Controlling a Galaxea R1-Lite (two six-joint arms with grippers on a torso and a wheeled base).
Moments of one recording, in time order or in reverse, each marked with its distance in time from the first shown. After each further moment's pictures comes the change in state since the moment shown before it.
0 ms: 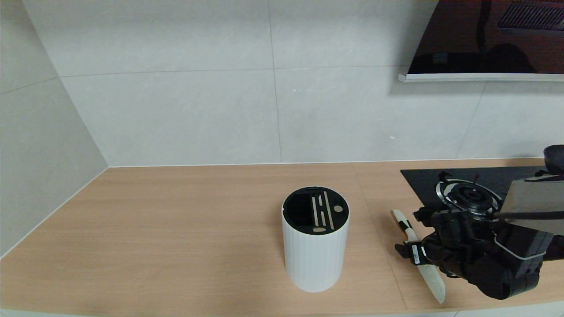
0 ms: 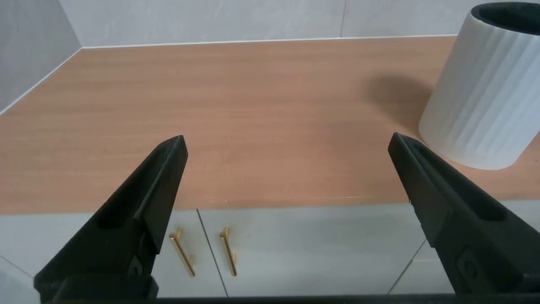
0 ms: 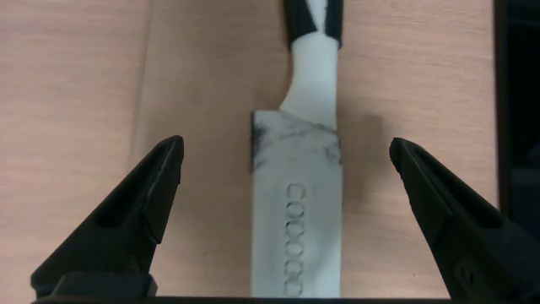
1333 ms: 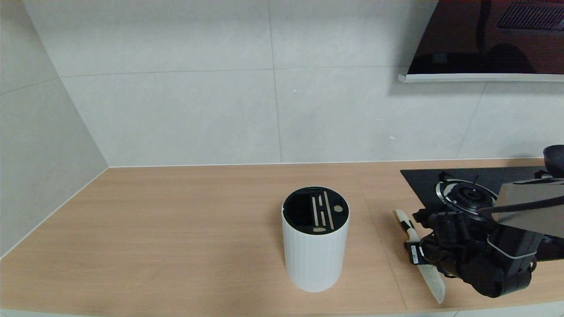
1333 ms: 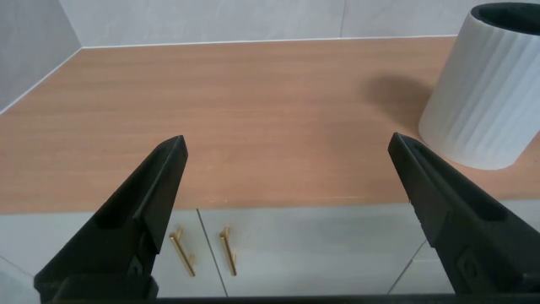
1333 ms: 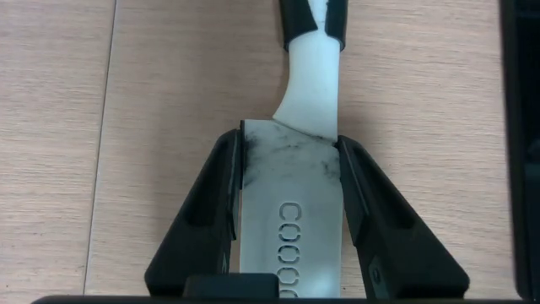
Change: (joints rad) left arm 0.000 0.000 0.000 0.000 0.000 0.000; right arm -0.026 0.064 -0.033 -0.004 -0.007 0.003
